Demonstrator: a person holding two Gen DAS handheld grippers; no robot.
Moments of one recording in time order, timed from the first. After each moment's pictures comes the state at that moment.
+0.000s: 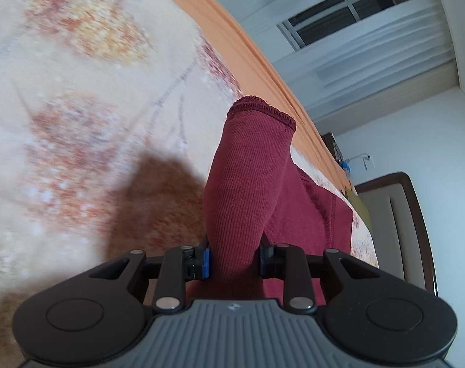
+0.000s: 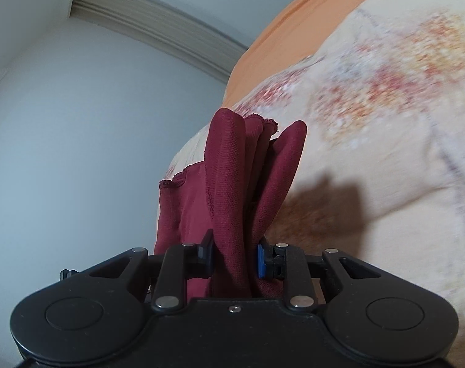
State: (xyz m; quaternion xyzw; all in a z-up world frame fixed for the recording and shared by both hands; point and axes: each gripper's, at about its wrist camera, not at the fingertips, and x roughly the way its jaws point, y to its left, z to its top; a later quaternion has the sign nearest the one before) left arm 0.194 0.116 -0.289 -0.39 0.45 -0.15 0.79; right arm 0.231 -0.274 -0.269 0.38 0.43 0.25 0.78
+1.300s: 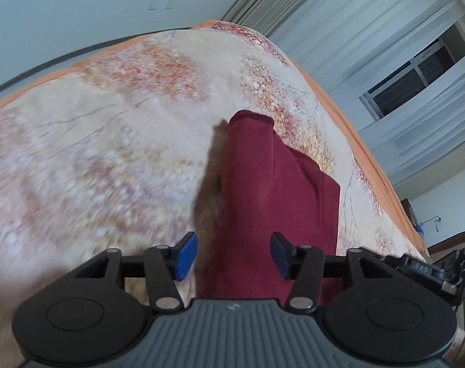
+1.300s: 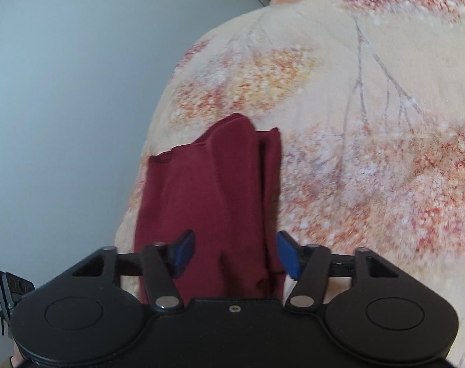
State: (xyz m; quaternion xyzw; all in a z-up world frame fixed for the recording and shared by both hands) left arm 0.061 0.366 -0.280 -0.35 0.41 0.04 0.84; right arm 0.262 -0.029 -0.294 0.19 0.53 0.31 0.76
